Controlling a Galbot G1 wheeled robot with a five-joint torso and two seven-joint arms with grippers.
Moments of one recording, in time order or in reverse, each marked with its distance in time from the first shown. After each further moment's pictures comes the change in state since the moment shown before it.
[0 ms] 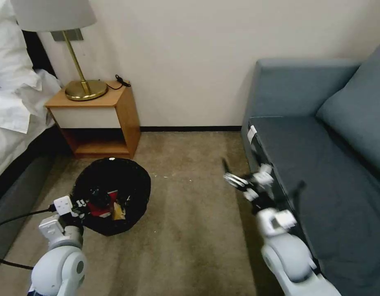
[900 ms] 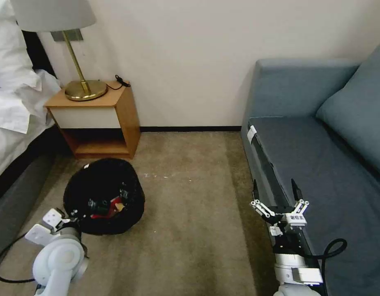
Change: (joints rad) left arm -0.081 -0.034 -0.028 0.105 -0.613 -0.034 -0.458; right arm -0.167 0.183 0.011 0.049 -0.111 0.164 0.089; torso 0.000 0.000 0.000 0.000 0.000
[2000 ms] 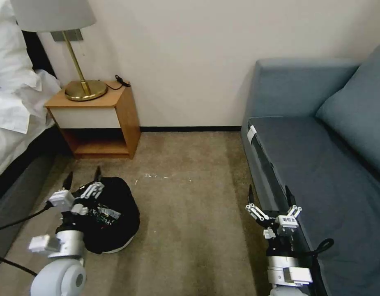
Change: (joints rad) left arm 0.185 0.023 0.053 -0.057 0.736 -0.687 0.957; right arm -0.017 0.021 -0.051 -0.029 -0.012 -0.061 0.080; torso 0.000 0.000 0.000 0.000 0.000
